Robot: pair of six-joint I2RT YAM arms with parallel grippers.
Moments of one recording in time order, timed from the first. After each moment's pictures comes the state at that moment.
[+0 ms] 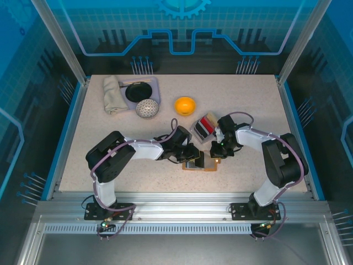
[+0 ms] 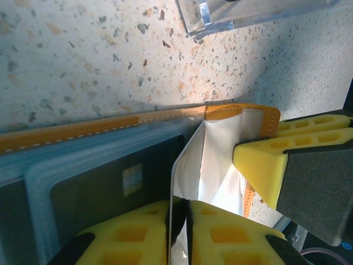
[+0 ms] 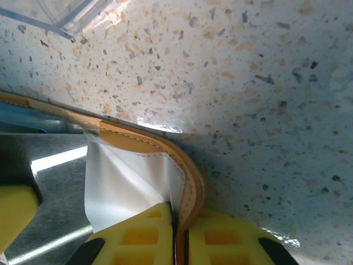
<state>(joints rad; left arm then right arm) -0.78 1.88 0.95 0.06 0.39 -1.08 0.34 1.66 0.87 -0.66 -0.34 0.33</state>
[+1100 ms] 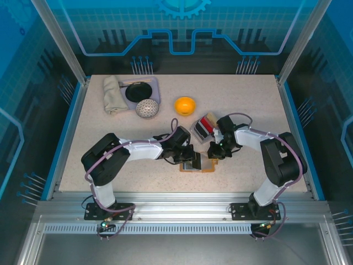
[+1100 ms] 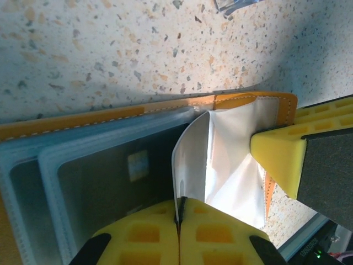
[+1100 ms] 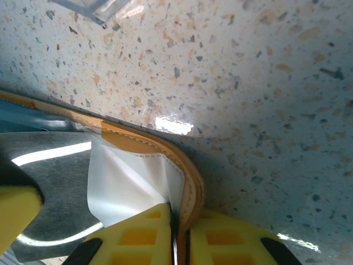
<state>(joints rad) -0.79 1.83 0.97 -0.12 0.32 -1.01 0.34 1.67 0.87 -0.63 -0.41 0.33</state>
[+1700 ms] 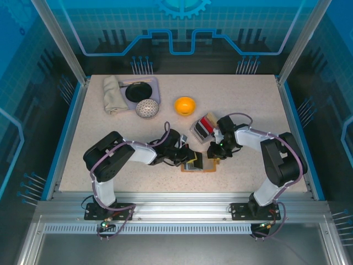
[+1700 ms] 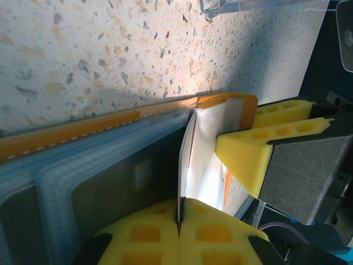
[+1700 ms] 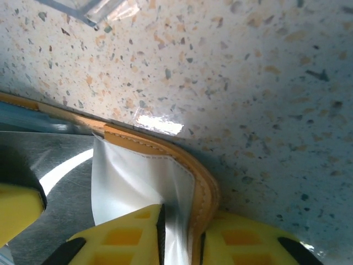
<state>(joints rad) -0.72 1.86 0.78 0.36 0.53 -1.20 0.34 1.67 0.86 -0.63 -0.39 0.32</state>
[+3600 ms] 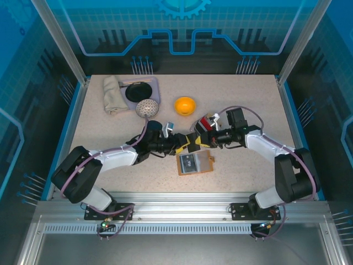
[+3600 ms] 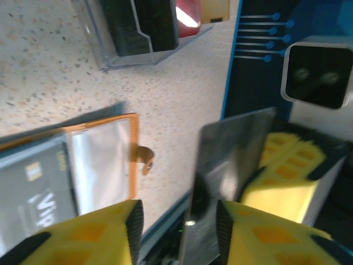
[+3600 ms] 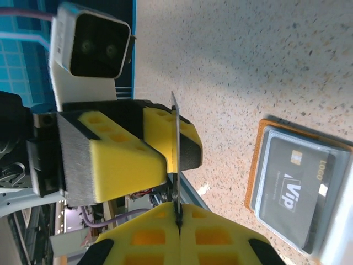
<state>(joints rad) -0.61 1.51 0.68 0.30 0.55 -1.27 0.28 1.46 0.82 -0.31 -1.01 0.56</state>
